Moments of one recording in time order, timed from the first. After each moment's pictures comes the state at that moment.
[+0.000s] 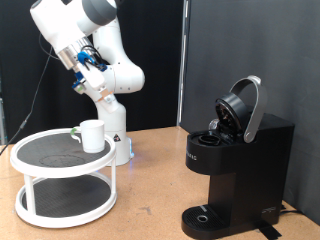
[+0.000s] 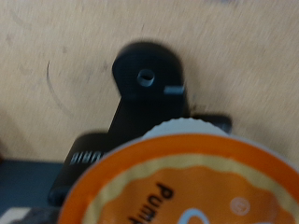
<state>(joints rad) -0.04 -0.54 -0.44 -2.52 0.47 2.00 1.87</state>
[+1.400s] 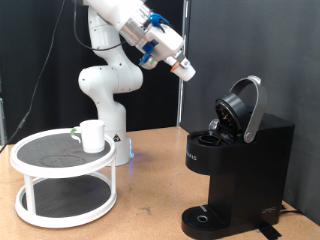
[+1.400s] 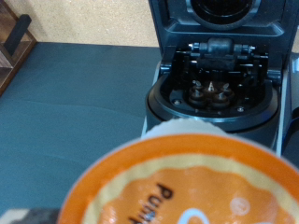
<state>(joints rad) 0.16 -0.37 -0.30 -2.26 0.80 2.05 1.99</state>
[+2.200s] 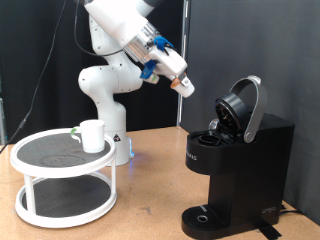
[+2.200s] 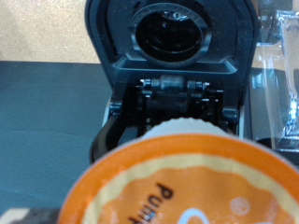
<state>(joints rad) 0.16 -0.33 -0.30 -2.31 0.78 2.02 1.96</state>
